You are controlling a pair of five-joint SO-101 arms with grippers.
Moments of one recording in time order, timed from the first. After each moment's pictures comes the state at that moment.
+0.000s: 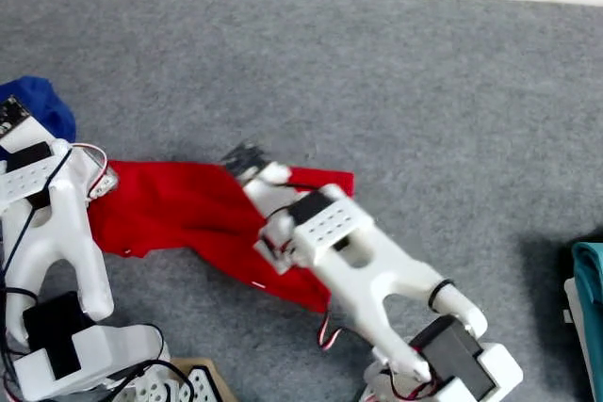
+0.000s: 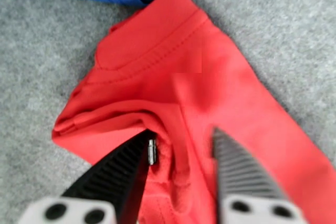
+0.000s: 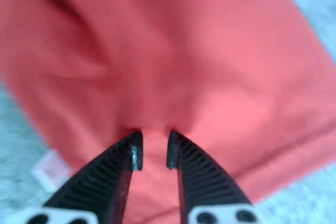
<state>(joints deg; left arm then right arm) -32.4 -7.1 30.5 59.9 22.8 -45.5 -9.7 38.2 53.3 10.3</state>
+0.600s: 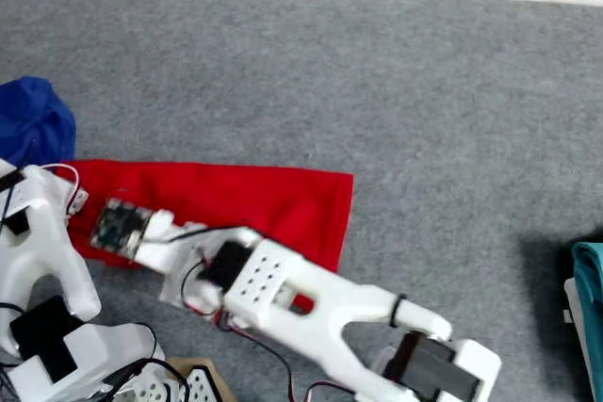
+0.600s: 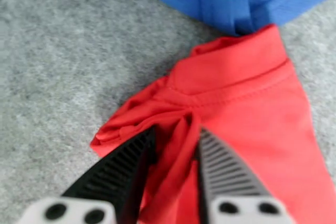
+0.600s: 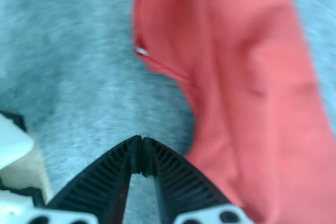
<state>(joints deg) -41.7 -7.1 37.1 51.2 30.2 -68.0 -5.9 26.9 44.9 14.6</state>
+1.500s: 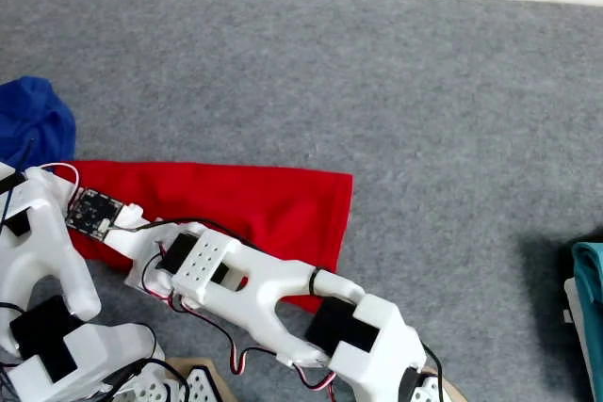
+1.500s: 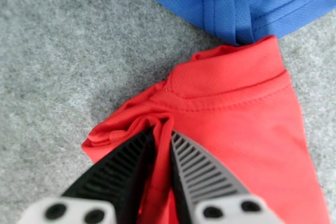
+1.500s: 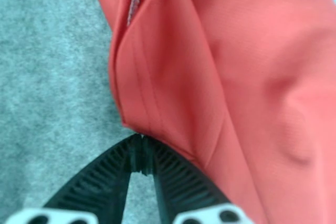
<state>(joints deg) -41.7 -7.1 37.6 49.5 33.5 -68.7 20.8 8.8 35.2 6.7</state>
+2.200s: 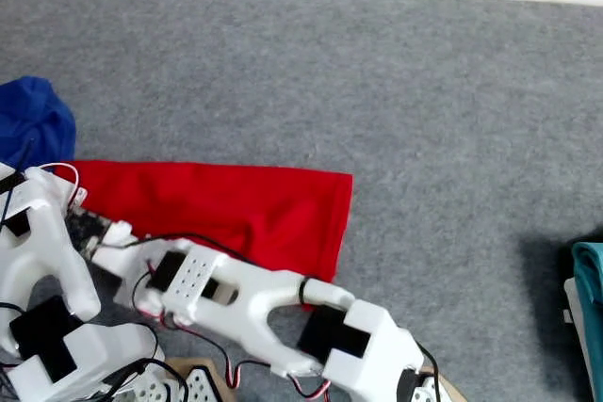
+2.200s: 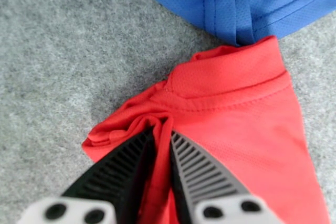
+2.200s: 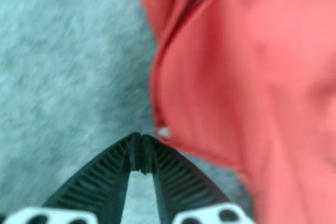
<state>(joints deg) -41.8 -7.1 37.6 49.5 33.6 -71.6 22.3 8.6 32.8 3.2</state>
